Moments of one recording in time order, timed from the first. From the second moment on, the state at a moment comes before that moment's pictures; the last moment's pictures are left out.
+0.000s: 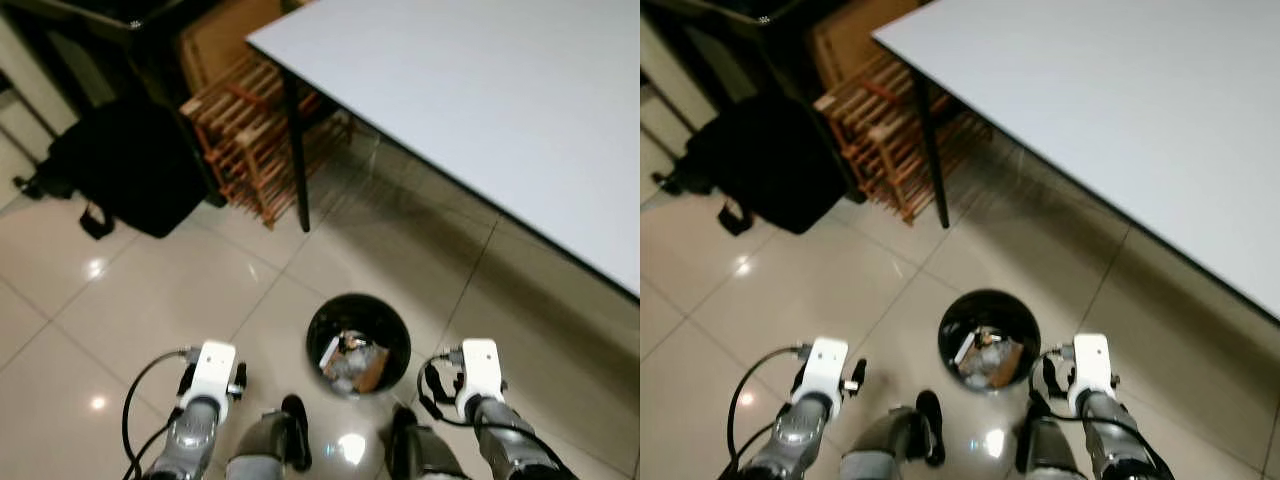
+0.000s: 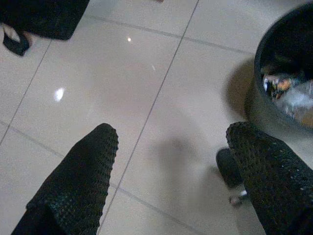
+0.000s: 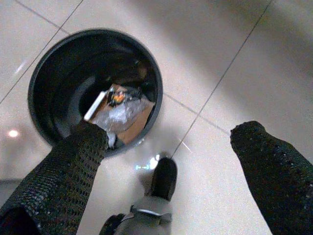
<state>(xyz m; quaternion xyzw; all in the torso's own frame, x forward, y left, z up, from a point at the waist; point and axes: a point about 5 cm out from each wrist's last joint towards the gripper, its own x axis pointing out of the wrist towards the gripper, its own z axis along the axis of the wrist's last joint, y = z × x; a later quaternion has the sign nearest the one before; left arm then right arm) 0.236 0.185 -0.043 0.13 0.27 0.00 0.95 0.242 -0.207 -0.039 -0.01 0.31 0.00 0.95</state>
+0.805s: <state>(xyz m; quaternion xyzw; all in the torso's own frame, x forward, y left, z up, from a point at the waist) 0.235 0.184 -0.043 0.12 0.27 0.00 0.95 0.236 -0.209 -0.043 0.00 0.31 0.00 0.95</state>
